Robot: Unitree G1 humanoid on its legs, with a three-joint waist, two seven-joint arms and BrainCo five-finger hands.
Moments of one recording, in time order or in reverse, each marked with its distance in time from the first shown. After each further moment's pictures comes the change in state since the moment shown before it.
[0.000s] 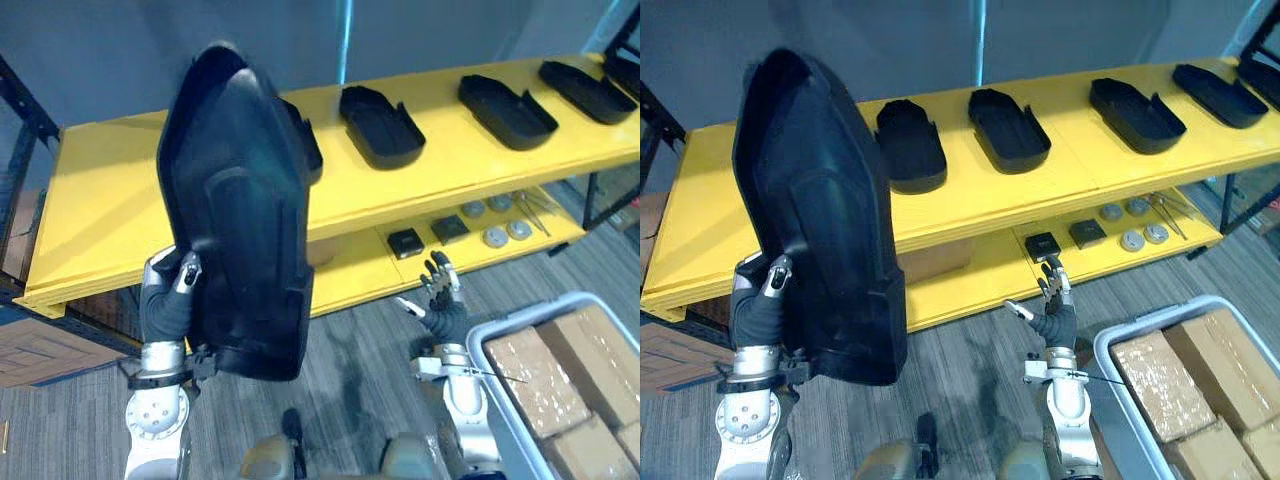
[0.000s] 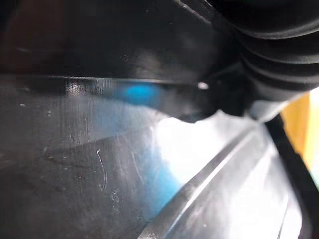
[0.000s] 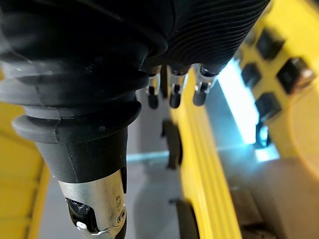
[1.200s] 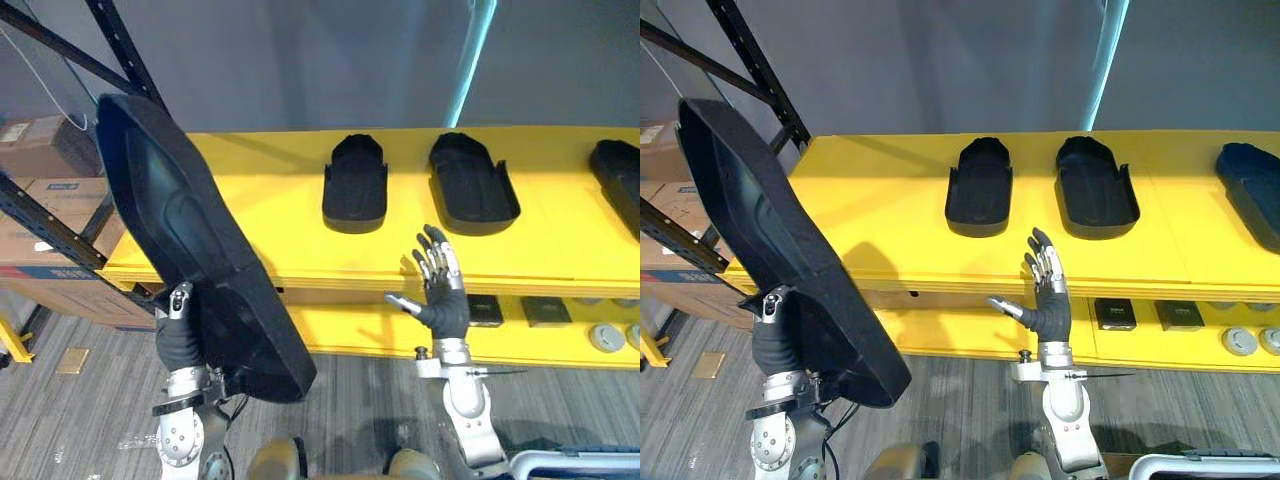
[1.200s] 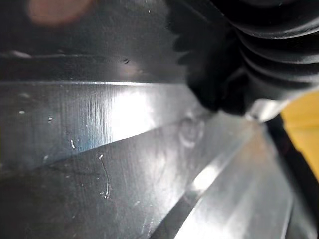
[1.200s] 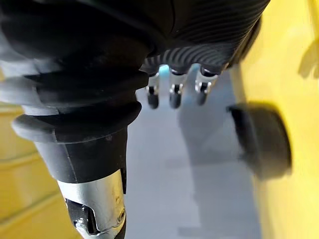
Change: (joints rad) left arm 0.190 -0.173 -0.120 0.027 -0.327 -0.008 -0.012; right arm -0.020 -0.058 0.137 -0.110 -0.031 -0.114 -0.010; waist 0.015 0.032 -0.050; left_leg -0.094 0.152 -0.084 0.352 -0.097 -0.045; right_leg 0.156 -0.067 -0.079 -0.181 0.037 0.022
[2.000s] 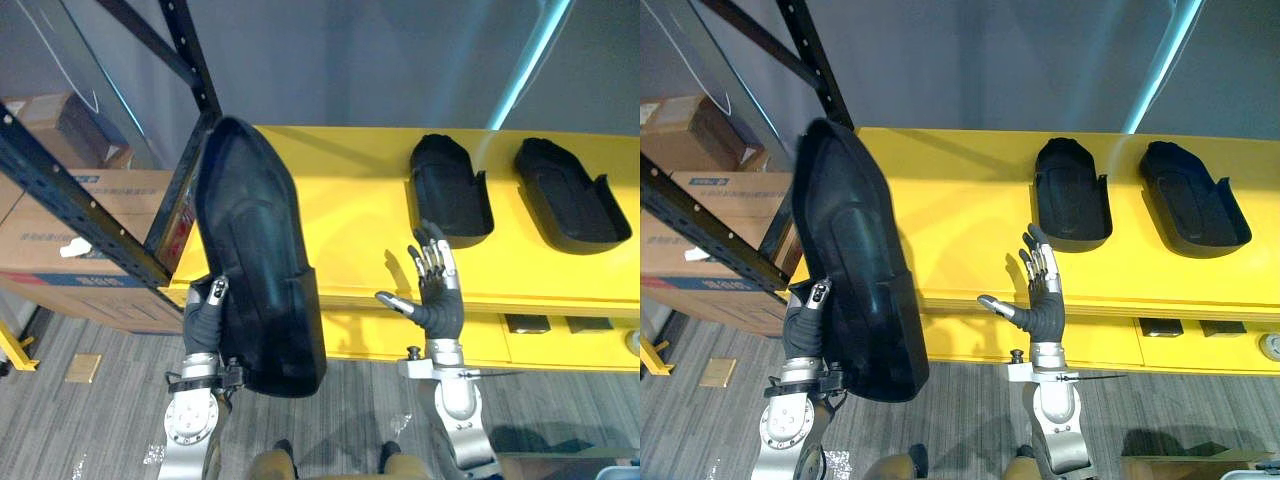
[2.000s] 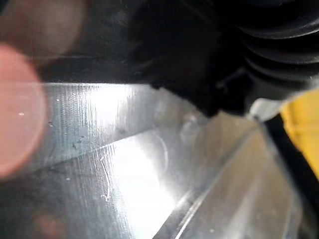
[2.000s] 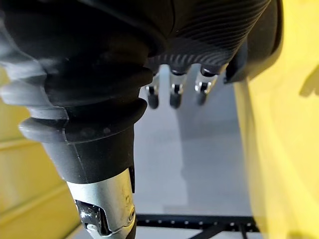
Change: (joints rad) left arm -0.101 0.074 0.004 0.012 0.335 0.162 0.089; right arm 0.030 0.006 0.016 -0.069 0.003 -0.005 0.008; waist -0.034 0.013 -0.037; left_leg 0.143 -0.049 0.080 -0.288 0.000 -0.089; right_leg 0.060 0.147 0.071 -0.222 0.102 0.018
